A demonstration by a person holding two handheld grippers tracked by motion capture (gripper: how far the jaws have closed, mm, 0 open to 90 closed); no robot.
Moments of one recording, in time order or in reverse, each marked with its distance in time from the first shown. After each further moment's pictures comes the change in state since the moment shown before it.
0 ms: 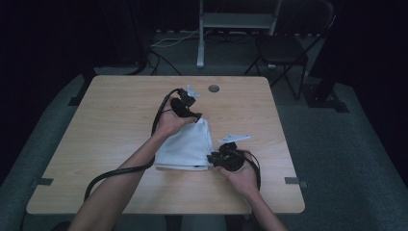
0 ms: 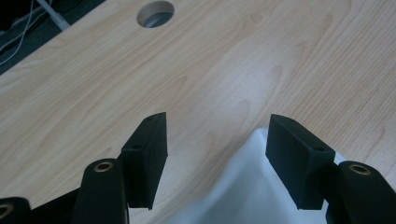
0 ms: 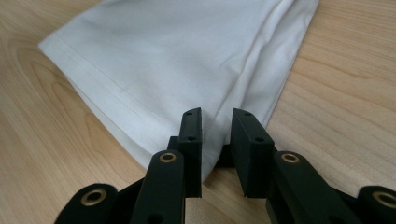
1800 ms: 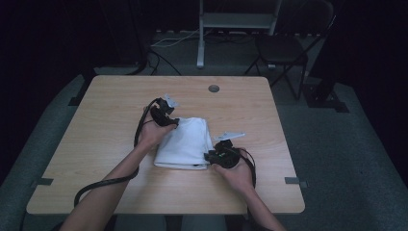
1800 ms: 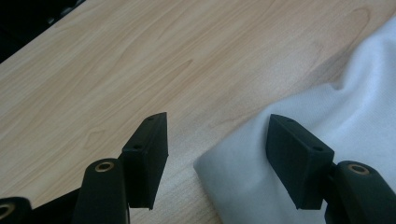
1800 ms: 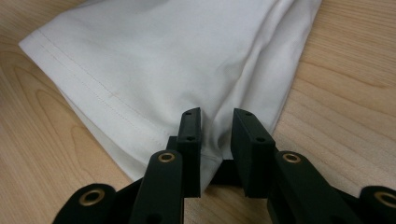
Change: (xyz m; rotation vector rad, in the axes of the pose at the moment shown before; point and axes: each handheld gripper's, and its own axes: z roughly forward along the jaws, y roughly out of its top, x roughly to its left) left arm 0.029 -0.064 -0.001 0.043 0.194 -0.036; right arm -0.001 0.007 0.015 0.017 -0.006 0.016
